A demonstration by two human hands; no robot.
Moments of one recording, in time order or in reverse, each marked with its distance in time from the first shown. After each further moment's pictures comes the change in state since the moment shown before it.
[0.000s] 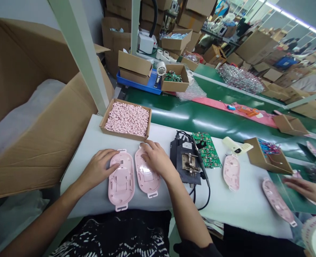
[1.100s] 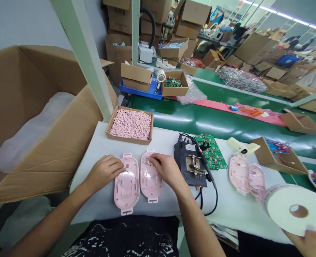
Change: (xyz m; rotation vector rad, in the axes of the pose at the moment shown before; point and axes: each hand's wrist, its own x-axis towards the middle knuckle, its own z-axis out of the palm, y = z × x) left_hand 0.005 0.003 -0.017 0.266 -0.033 0.402; right_hand -0.026 -0.023 -0.019 0.353 0.076 0.292
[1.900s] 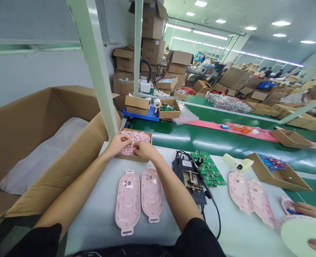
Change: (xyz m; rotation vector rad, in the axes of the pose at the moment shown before) left_hand 0.140 -0.075 -0.036 -0.789 0.264 -0.575; right_hand 0.145 -0.066 -0.001 -0.418 -0.244 -0.227
